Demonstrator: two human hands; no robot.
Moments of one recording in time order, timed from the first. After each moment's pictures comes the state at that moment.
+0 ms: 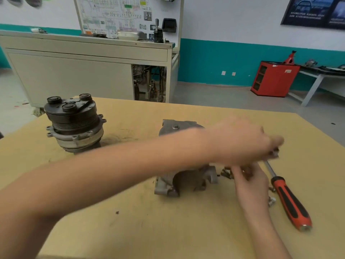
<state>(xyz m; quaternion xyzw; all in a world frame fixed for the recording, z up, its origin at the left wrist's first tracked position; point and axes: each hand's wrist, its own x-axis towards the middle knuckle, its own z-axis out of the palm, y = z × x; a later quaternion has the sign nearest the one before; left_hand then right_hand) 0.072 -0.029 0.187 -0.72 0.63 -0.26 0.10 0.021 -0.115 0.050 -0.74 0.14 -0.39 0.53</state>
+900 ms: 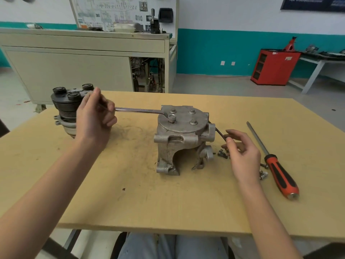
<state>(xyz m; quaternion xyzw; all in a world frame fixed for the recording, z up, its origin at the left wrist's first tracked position) 0.148 0.162 0.126 -0.47 0.13 -0.05 -0.87 0.022 -0.114 0.053 -0.74 0.12 -0.41 0.52</state>
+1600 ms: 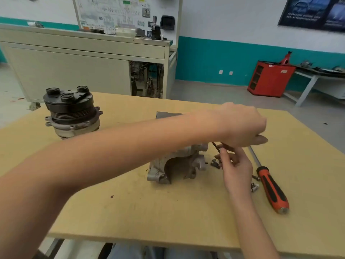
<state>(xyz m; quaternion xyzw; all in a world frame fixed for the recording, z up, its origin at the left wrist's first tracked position) 0.060 -0.056 0.203 -0.82 0.55 -0.14 0.04 0.022 -0.117 0.052 -0.74 0.15 -0.39 0.53</state>
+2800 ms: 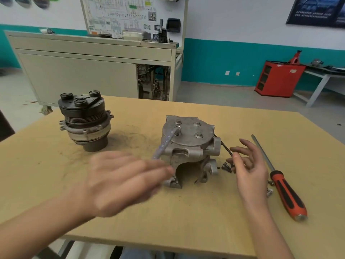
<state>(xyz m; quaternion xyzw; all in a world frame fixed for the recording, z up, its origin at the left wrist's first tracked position) 0.044 0.162 0.138 -0.65 0.61 -0.42 -0.17 0.021 -0.115 0.049 -0.72 0.09 -0.41 0.55</state>
